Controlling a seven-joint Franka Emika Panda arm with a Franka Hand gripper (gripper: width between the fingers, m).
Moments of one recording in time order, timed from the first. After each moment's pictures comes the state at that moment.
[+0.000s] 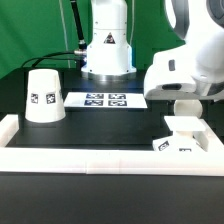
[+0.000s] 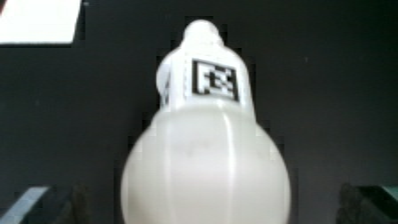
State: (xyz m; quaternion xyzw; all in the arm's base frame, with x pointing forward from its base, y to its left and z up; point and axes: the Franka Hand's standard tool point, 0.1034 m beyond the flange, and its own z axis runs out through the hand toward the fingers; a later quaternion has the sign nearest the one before) arm 0.462 0.151 0.041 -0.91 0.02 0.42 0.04
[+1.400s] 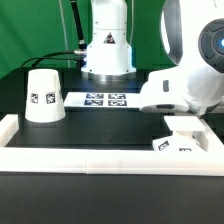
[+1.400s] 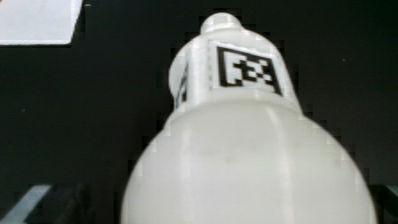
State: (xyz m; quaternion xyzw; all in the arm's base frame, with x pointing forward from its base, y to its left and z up) arm 0.448 0.147 0.011 -0.90 0.03 0.44 0.04
